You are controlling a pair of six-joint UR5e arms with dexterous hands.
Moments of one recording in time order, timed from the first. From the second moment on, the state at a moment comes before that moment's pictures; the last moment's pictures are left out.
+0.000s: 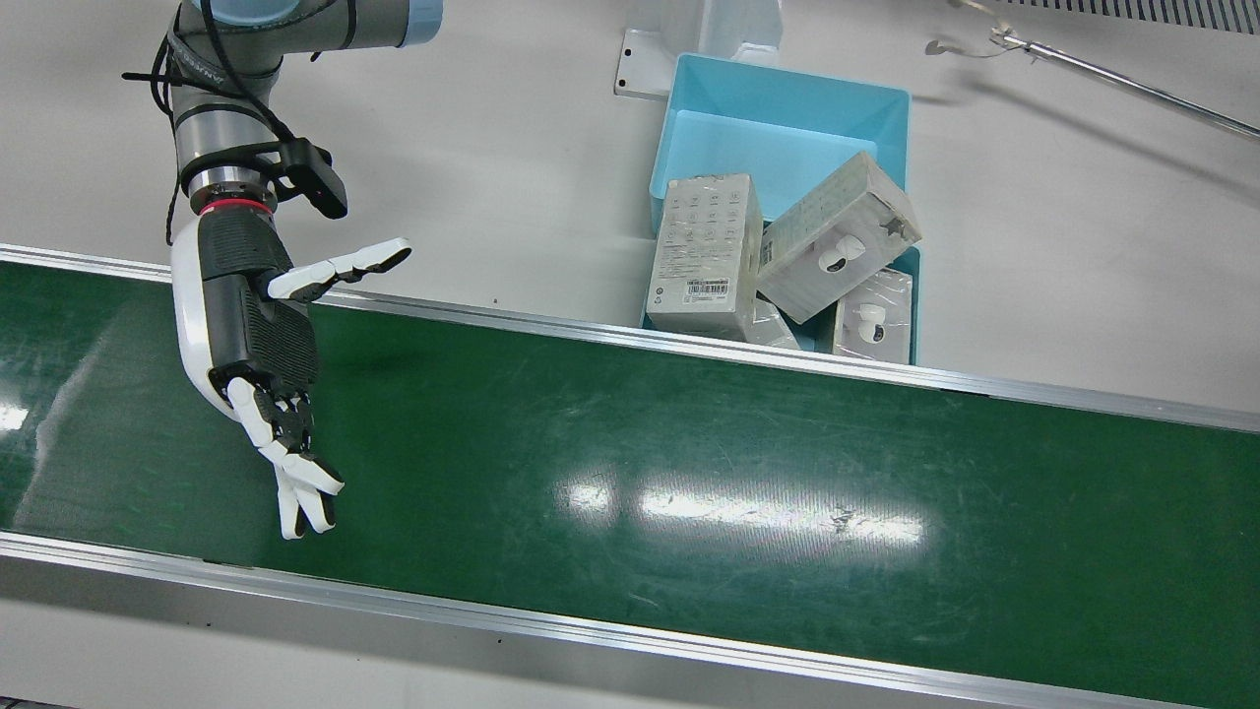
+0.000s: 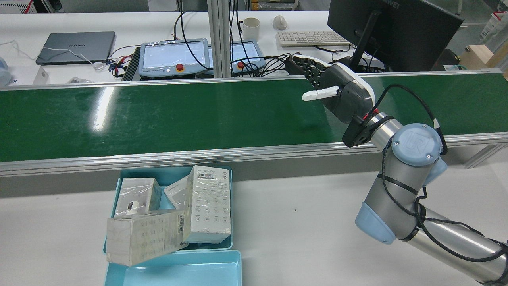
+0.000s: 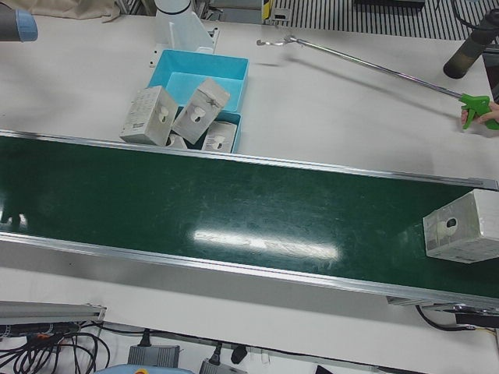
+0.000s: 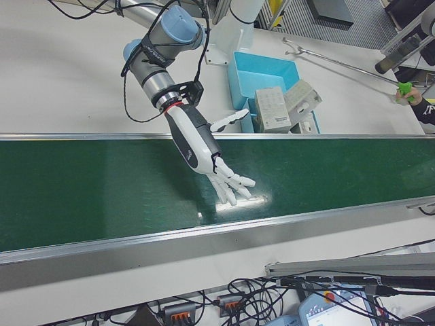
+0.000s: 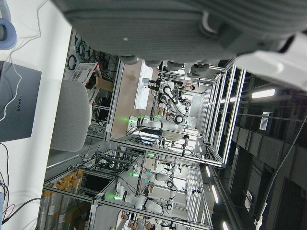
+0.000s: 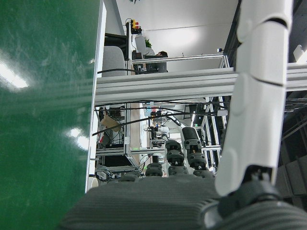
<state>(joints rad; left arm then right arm) -1.86 -1.90 -1.77 0.60 1.96 -0.16 0.82 -1.12 1.80 -3.50 -1.17 -0.09</state>
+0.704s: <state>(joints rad) -1.86 -1.90 -1.77 0.60 1.96 -0.16 0.82 -1.13 1.80 -3.50 -1.17 -0.08</state>
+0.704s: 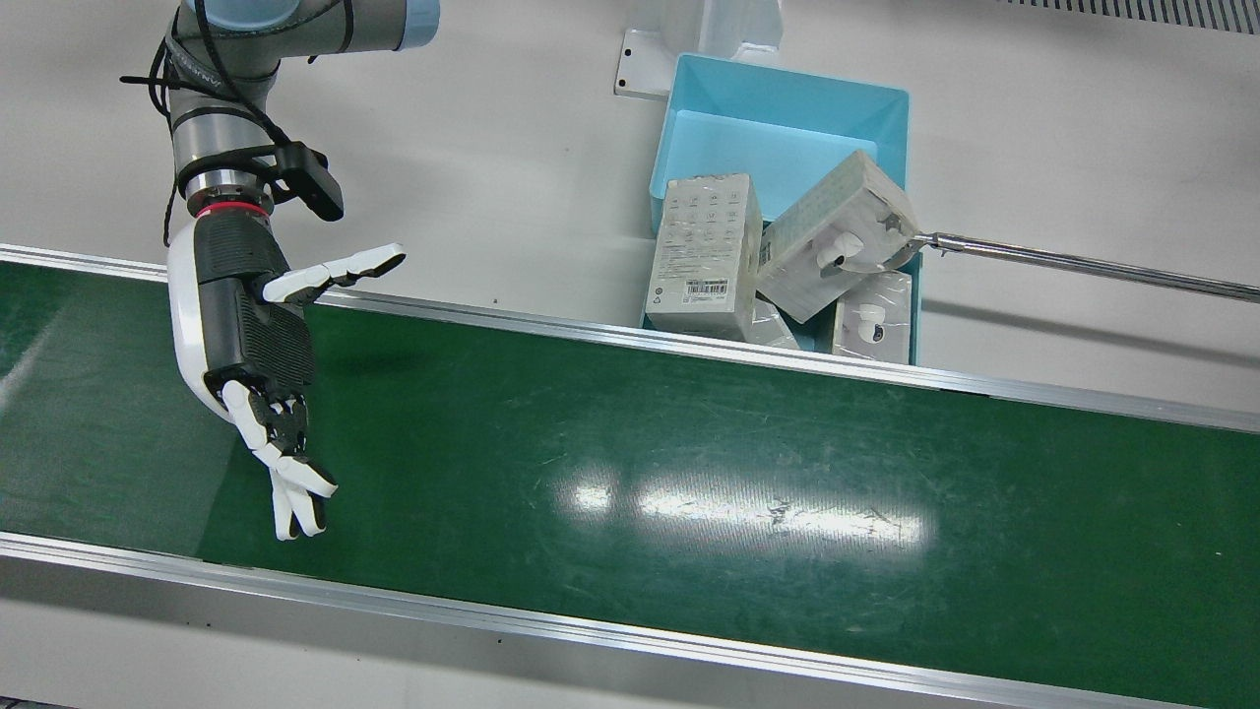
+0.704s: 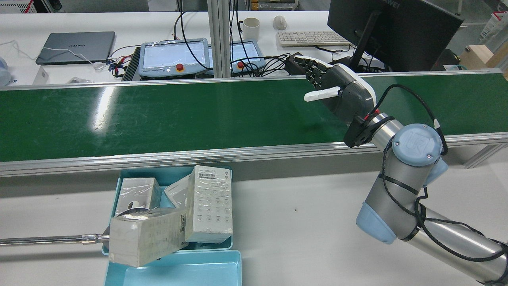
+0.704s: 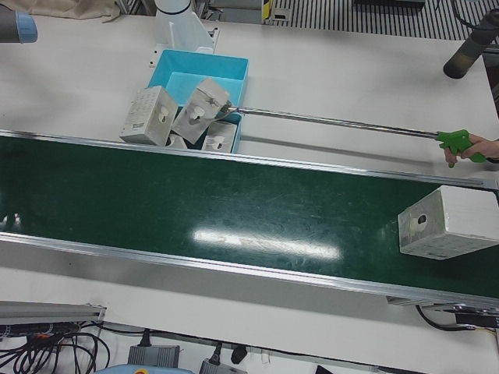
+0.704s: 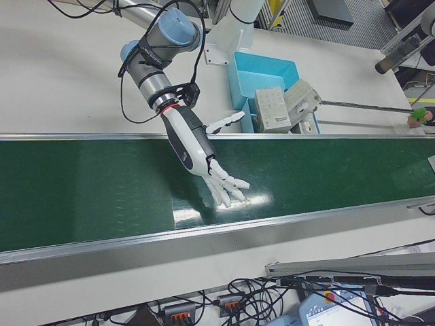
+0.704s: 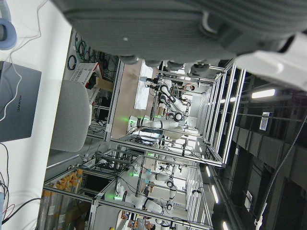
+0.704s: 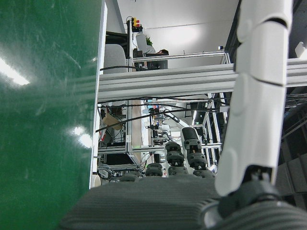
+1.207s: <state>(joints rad) -1.86 -1.90 -1.77 0.60 1.96 -0.16 0.82 -1.13 1.80 -3.50 -1.17 -0.07</state>
